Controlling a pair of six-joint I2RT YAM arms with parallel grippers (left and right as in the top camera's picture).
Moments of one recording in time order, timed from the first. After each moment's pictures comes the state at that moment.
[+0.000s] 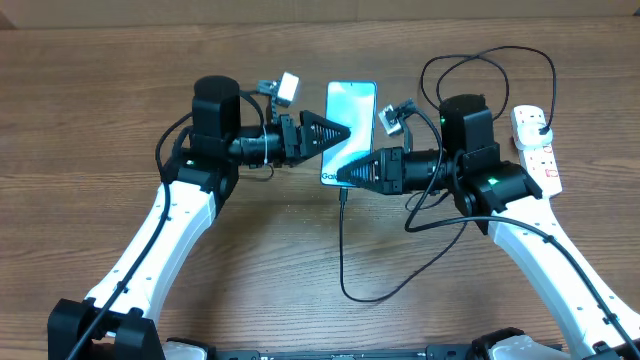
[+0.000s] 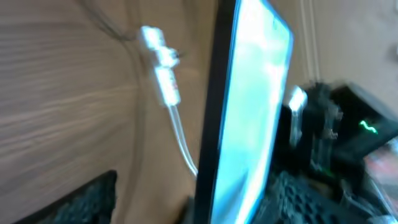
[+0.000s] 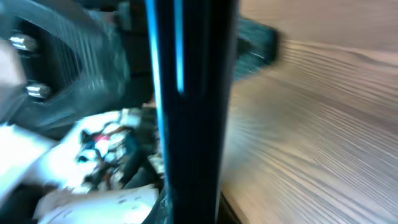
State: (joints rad) left arm -0.25 1.50 1.05 -0.09 1.01 -0.79; right arm 0.31 1.37 1.01 -0.39 -1.02 0.56
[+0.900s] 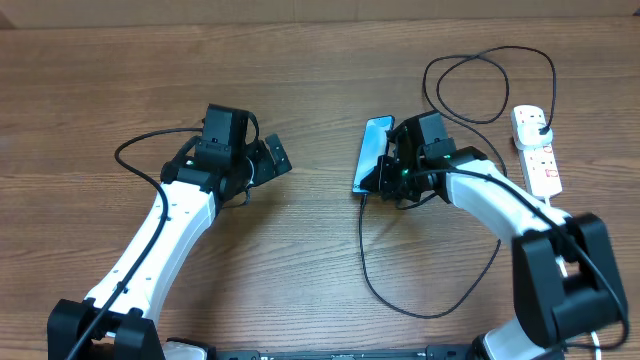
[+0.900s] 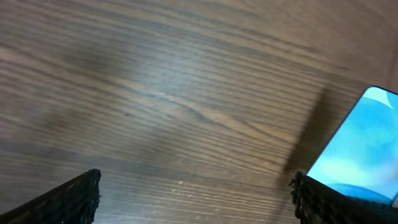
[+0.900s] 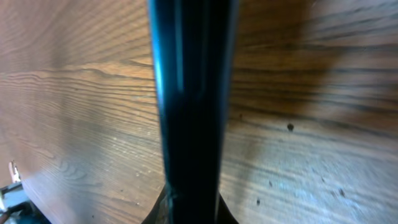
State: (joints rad) left arm -0.25 1.50 1.05 -0.60 0.11 -0.68; right arm 0.31 1.76 1.01 -0.43 -0.51 0.52
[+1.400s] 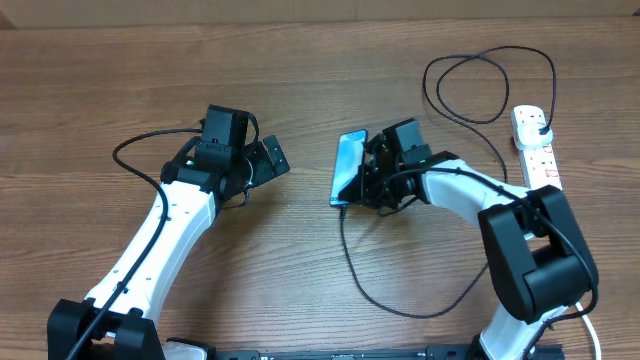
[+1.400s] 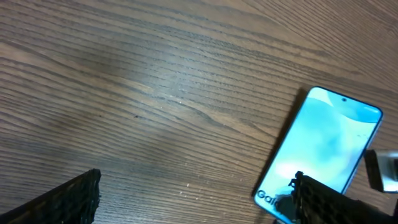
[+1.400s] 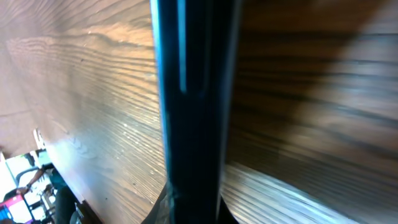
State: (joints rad) left arm -0.25 1.50 1.05 -0.61 0.08 -0.68; right arm 0.39 1.90 1.01 -0.30 -0.64 0.55
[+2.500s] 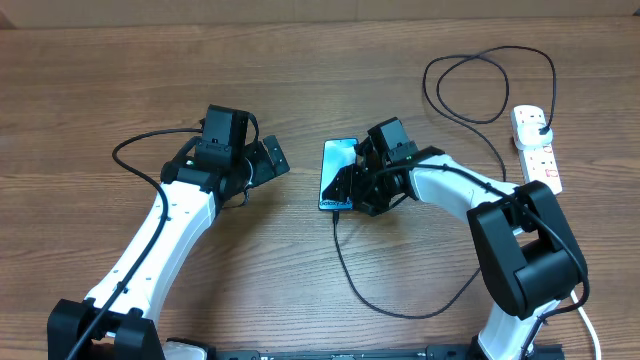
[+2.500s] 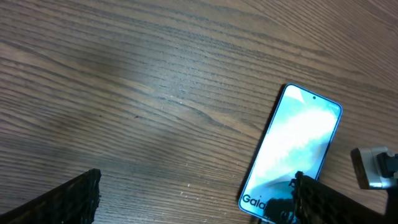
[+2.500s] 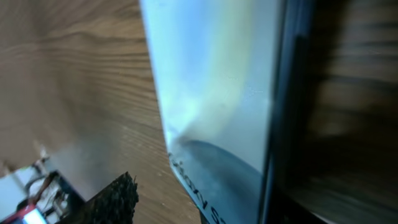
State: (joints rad) left arm -0.25 1.50 1.05 -0.61 0.08 -0.67; right arm 0.43 1.93 1.10 -0.43 -0.59 0.65
